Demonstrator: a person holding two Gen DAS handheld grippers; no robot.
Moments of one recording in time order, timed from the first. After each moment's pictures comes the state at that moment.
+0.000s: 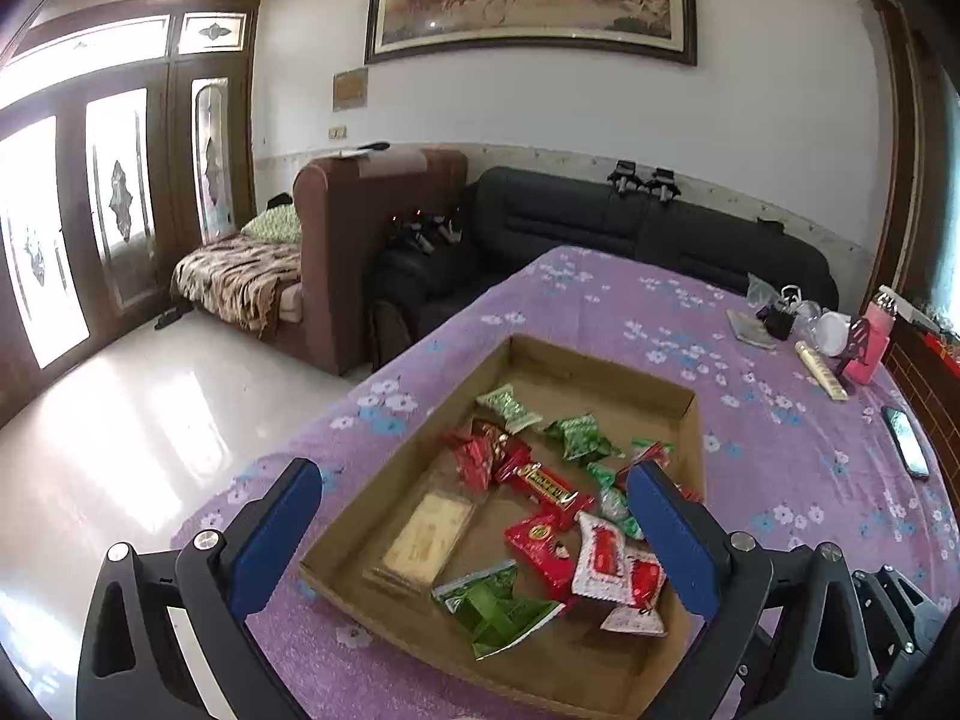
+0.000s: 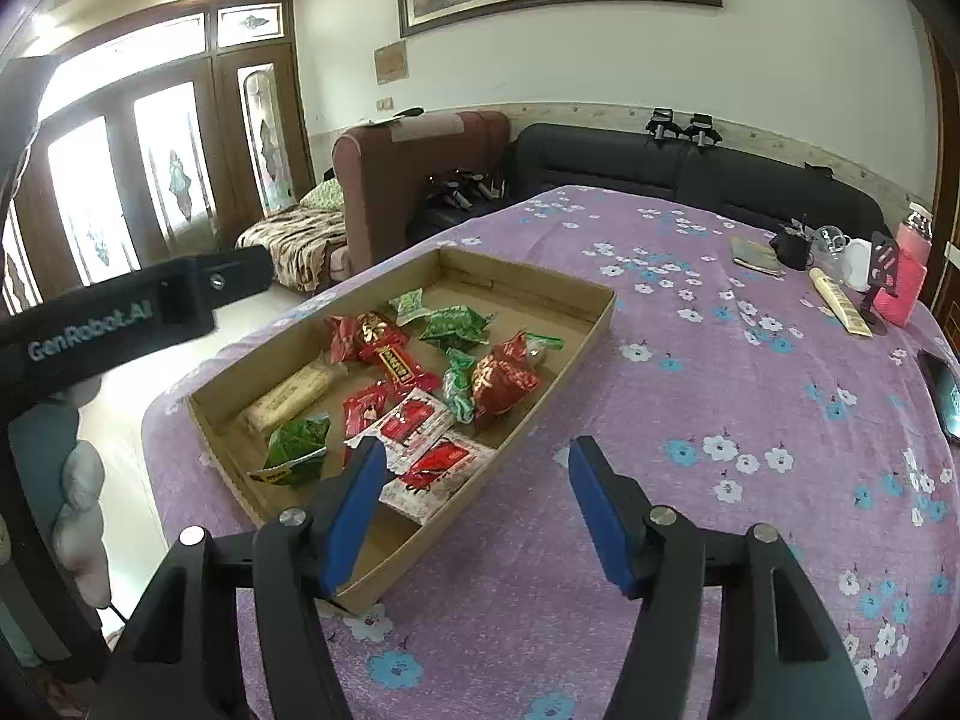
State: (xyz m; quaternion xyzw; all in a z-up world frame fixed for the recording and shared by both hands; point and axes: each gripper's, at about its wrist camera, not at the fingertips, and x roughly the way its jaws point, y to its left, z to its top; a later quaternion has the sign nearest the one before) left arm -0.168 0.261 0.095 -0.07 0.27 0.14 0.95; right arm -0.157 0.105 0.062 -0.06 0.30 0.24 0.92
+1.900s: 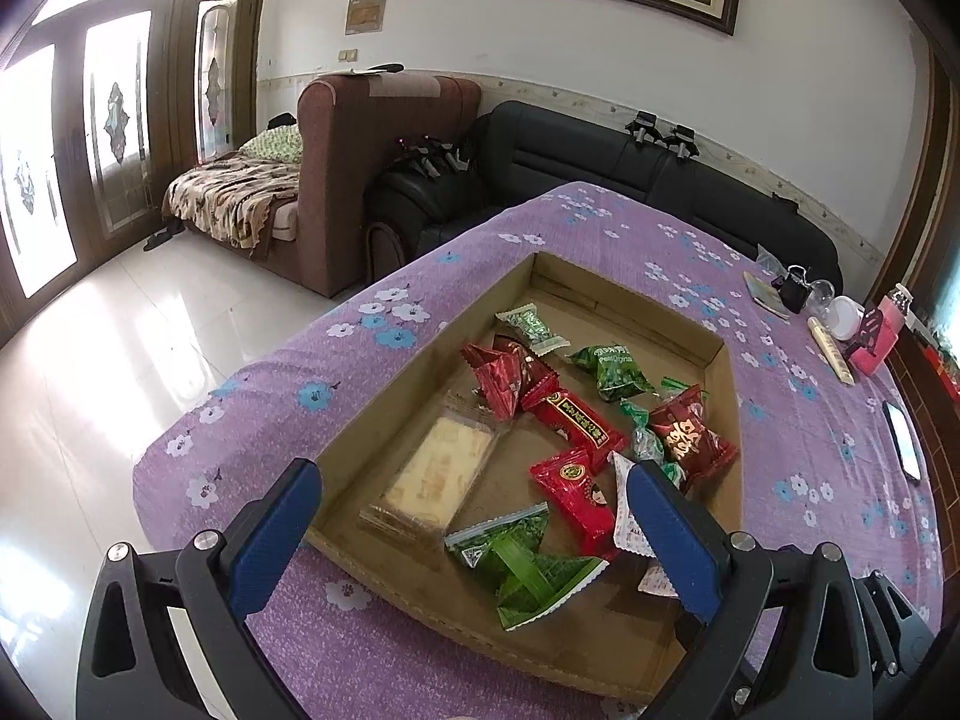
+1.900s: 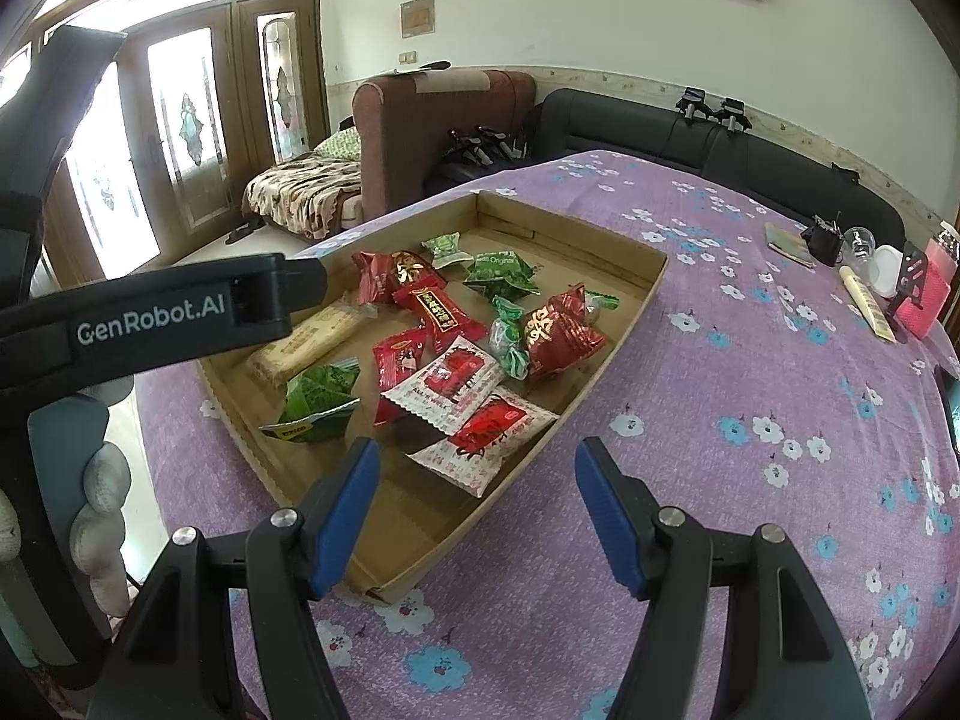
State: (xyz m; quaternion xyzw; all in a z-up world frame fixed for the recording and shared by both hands) left arm -0.153 0.289 0.053 -0.13 0.34 0.12 0.92; right arm -0.158 0.137 0.040 -0.11 0.33 0.25 0.90
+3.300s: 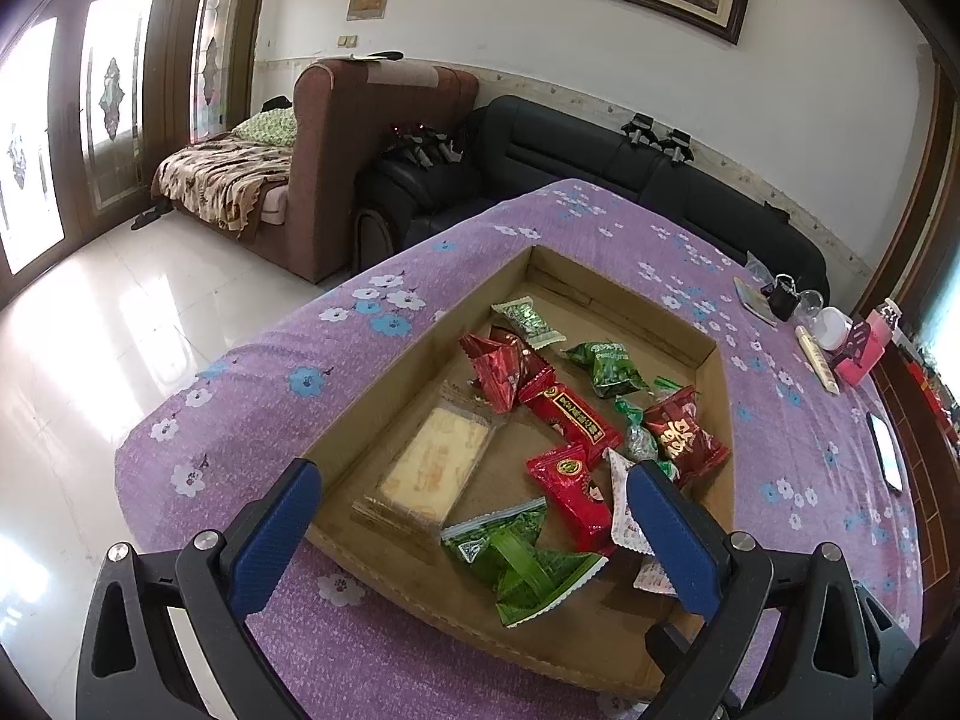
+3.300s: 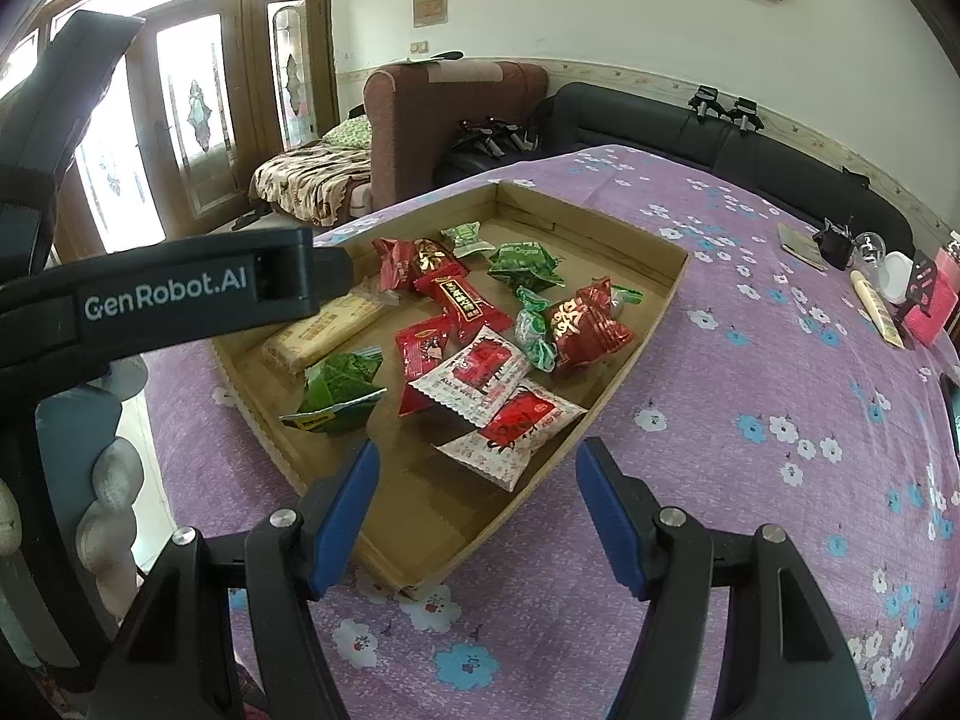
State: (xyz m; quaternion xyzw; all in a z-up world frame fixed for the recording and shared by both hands) left arm -0.156 0.299 0.048 -0.16 0.34 0.10 0.92; right arm -0.165 0.149 0.036 -0.12 0.34 0.26 0.90
